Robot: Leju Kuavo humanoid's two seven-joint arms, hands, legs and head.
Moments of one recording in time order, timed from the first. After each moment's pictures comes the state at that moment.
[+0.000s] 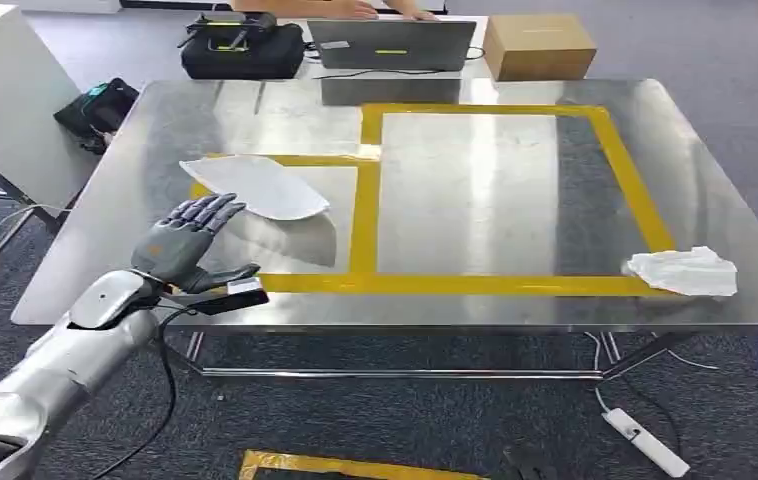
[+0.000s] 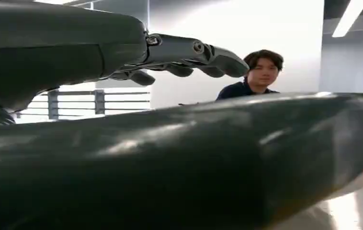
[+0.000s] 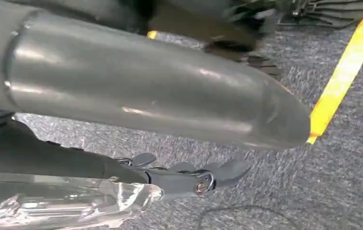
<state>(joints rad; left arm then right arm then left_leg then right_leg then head) -0.58 0.15 -0.57 -0.77 -0.95 0.56 -0.36 -0.14 0.12 -0.32 -0.21 0.76 -0.22 -0.03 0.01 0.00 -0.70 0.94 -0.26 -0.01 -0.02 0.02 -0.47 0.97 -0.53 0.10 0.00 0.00</state>
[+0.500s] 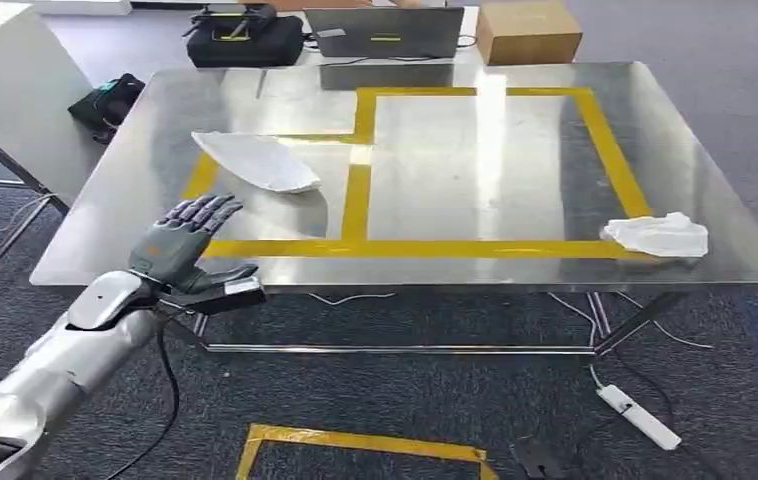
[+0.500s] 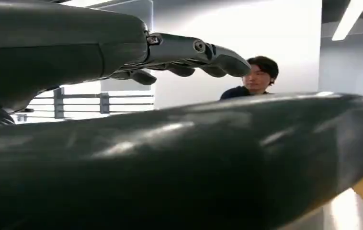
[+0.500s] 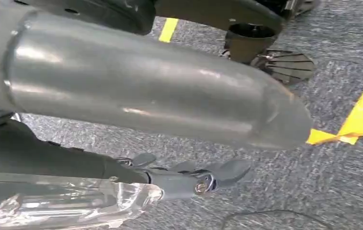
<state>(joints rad) -0.58 0.16 -0.56 -0.77 -0.95 0.56 -0.36 -0.14 0.12 -0.32 -0.22 0.76 -0.22 -0.02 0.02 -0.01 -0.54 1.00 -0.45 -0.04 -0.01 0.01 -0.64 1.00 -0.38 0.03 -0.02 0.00</state>
